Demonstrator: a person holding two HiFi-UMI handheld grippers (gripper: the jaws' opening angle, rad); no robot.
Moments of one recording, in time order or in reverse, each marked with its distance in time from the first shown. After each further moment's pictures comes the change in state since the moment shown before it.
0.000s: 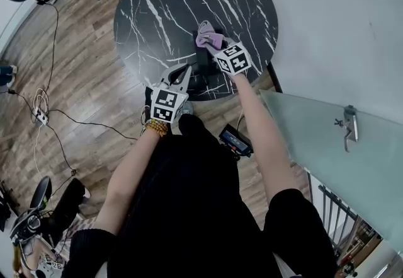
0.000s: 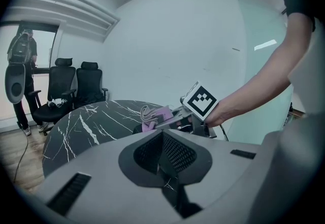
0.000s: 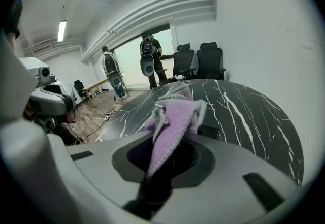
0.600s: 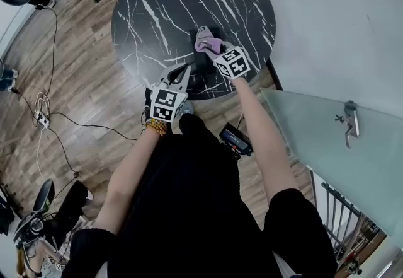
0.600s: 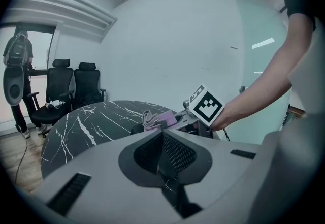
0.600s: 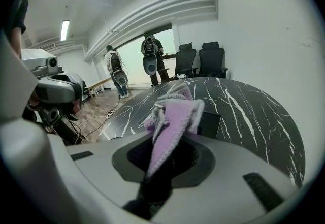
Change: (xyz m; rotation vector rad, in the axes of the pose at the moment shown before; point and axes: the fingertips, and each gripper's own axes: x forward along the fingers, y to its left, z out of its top) left arm 0.004 -0.006 0.001 0.020 0.006 -0.011; right arm -0.007 0.009 -0.021 -0.013 0.001 0.021
